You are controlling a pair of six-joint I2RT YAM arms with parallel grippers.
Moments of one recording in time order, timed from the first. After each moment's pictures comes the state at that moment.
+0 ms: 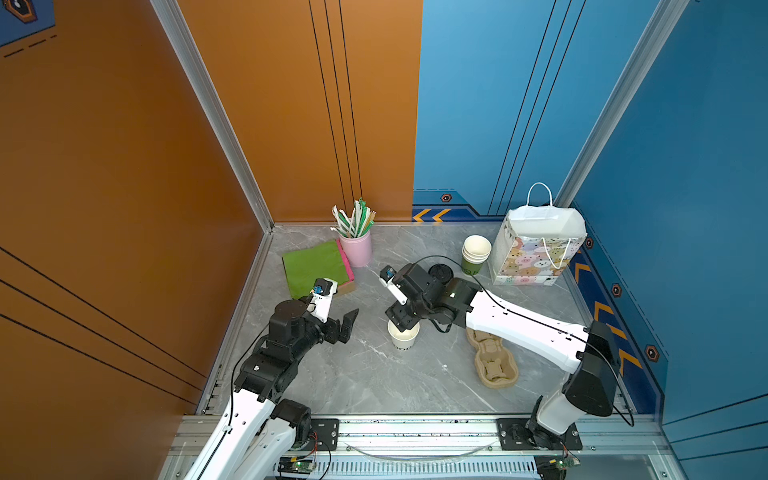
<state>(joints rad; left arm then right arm) -0.32 0.61 0.64 -0.45 0.13 0.01 0.93 1.65 1.50 -0.76 0.16 0.09</state>
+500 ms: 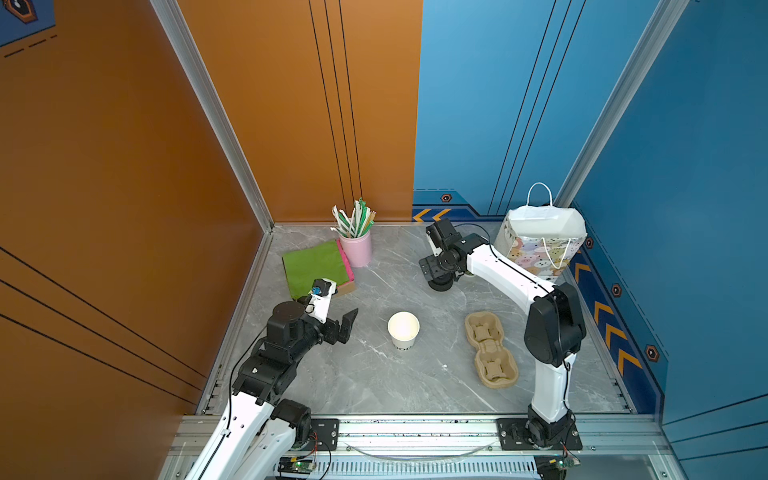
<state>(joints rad) -0.32 0.59 0.64 -0.45 0.13 0.01 0.53 2.01 1.75 -0.82 0.21 0.09</state>
